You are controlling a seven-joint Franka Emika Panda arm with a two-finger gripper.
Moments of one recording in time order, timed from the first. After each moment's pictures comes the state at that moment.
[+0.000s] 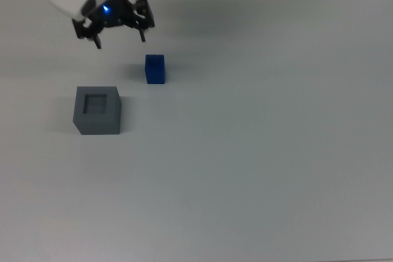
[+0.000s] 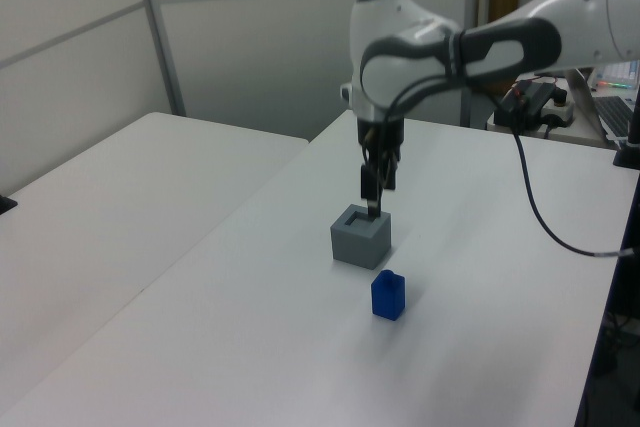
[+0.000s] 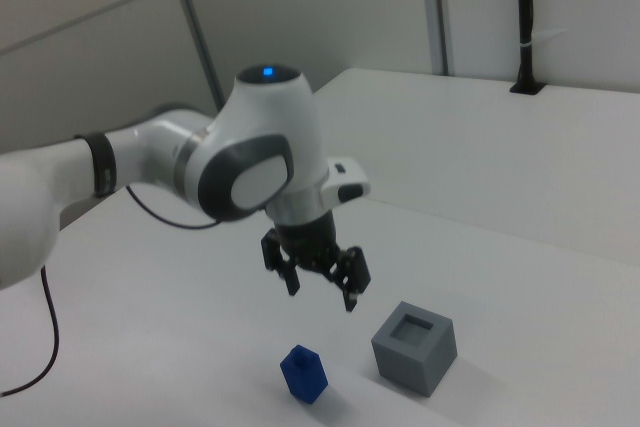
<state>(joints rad) -0.02 0.06 -0.09 -1.87 0.04 1.93 -0.31</state>
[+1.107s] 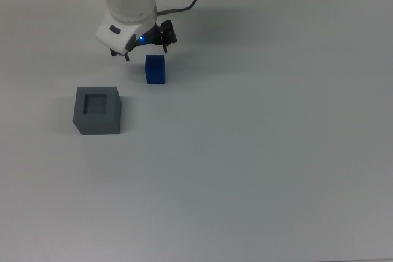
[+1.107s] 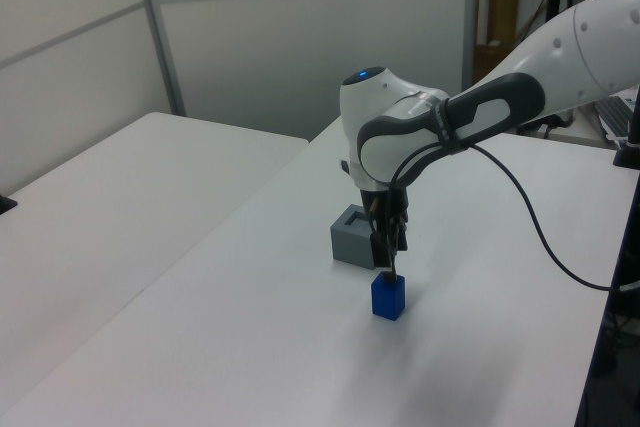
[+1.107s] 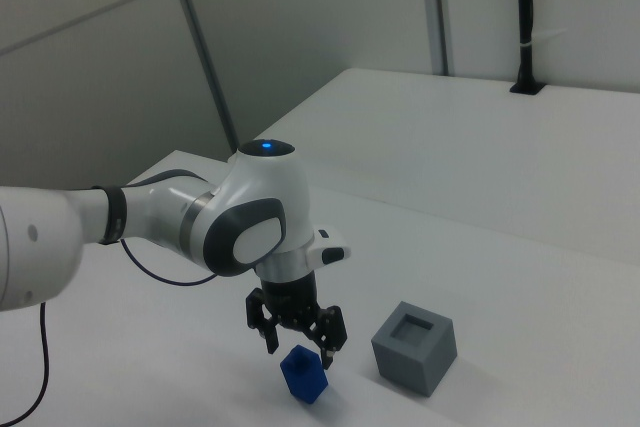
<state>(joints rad) 0.05 0.12 -0.09 -2.03 0.01 2.00 -0.28</state>
